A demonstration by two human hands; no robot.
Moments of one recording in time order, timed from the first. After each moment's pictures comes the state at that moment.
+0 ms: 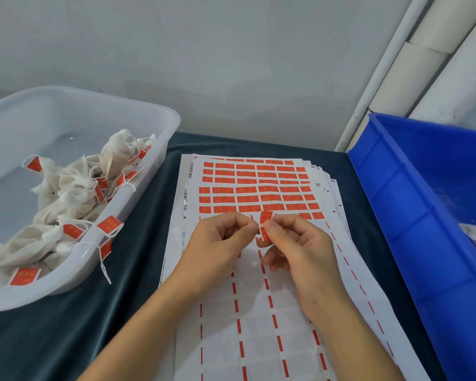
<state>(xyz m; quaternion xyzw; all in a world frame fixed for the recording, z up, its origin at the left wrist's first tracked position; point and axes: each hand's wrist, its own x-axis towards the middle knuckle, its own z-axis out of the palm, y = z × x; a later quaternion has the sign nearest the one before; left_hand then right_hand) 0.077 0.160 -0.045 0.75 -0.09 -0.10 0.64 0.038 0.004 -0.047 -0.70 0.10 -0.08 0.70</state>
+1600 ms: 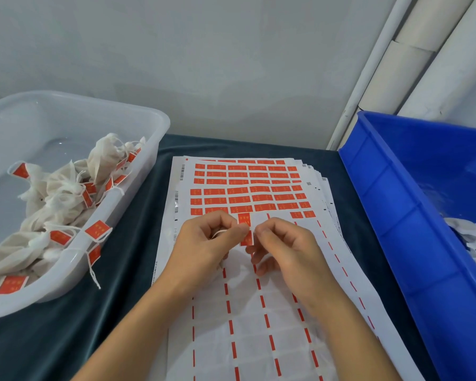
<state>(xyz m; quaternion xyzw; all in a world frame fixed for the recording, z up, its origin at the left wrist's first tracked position) 0.077 0.160 -0.042 0.72 -0.06 -0.11 0.68 0.038 -0.002 -0.044 -0.78 0.02 -0.02 0.62</state>
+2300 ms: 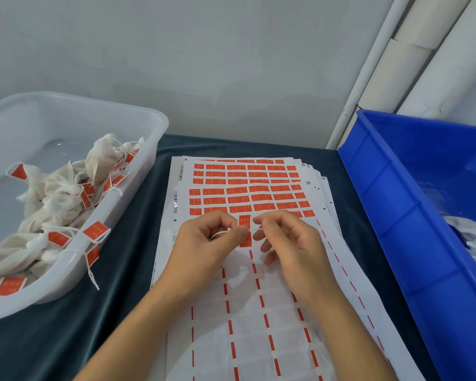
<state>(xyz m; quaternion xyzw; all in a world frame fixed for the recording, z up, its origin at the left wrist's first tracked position) 0.077 0.160 -0.049 0.74 -0.07 -0.08 0.66 0.036 -0.005 -0.045 -0.79 0.04 -0.09 0.61</state>
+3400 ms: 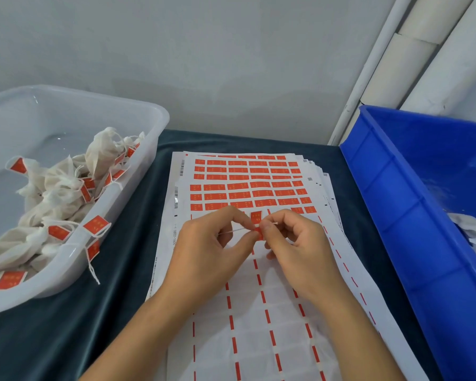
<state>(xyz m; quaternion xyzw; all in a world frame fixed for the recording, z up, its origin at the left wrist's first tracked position) 0.067 0.159 -0.051 0.85 -0.17 0.08 0.50 0.038 -0.010 -0.050 -0.84 0.05 -0.10 0.53</state>
